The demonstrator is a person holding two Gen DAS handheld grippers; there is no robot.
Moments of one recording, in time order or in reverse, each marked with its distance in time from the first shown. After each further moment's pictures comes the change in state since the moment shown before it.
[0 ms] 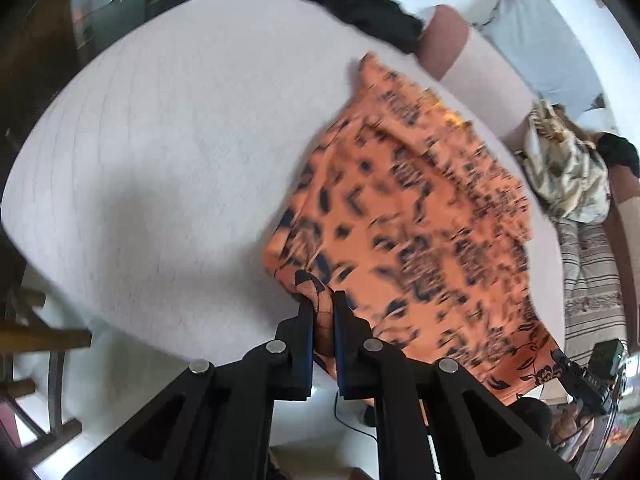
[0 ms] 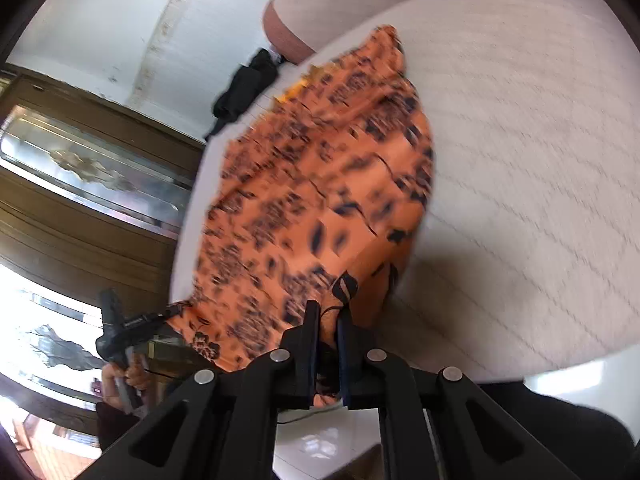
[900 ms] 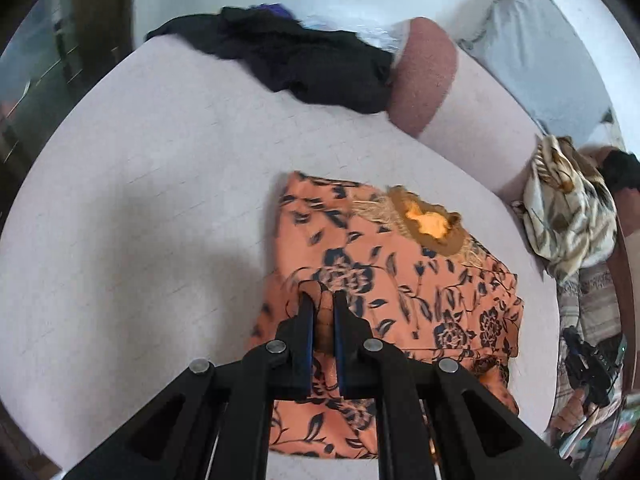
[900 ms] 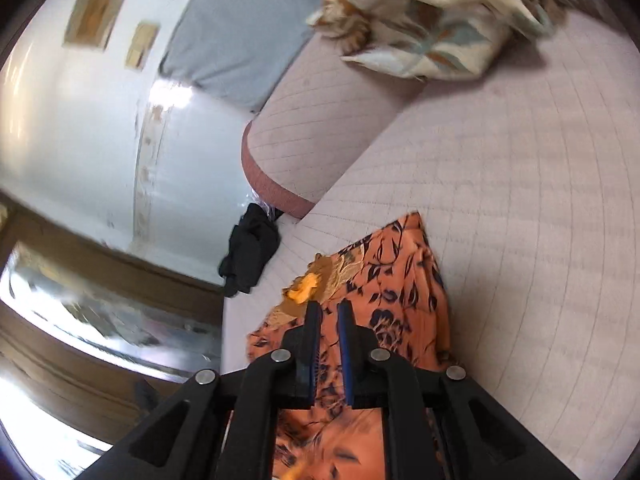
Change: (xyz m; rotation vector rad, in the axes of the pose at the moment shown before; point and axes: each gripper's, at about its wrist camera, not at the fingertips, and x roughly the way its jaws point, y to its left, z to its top) left arm 0.079 -0.098 0.222 0.109 -0.021 -0.009; right arm 0.024 -0.016 0.239 0.197 -0.328 0.078
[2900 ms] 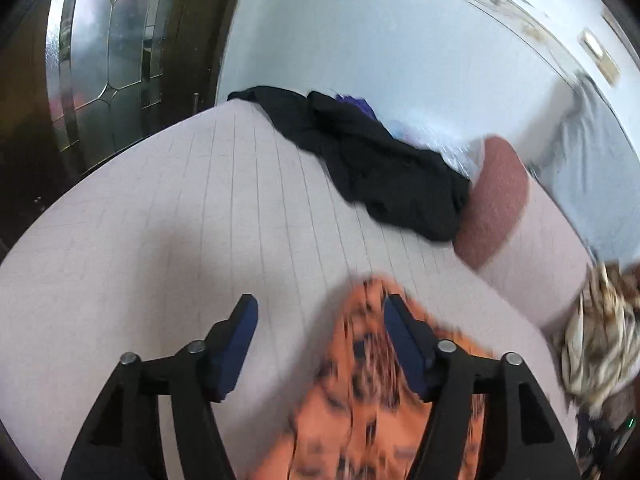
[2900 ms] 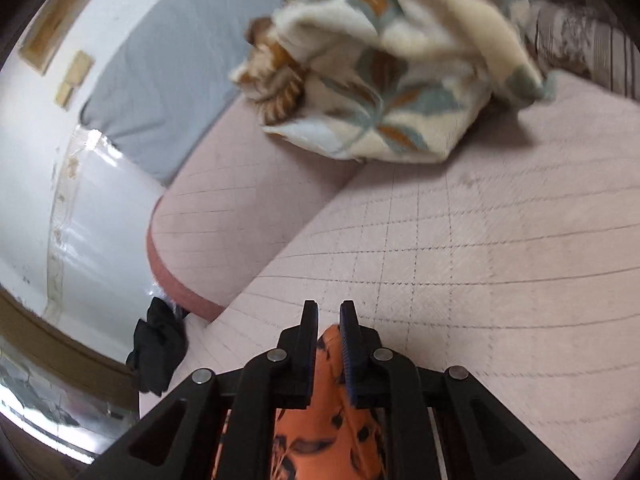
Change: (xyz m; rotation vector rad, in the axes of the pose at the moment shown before) left arm 0.008 0.029 0.023 -0.231 -0.354 0.168; right arm 0.078 -0.019 0.072 0.016 -0.278 -0.313
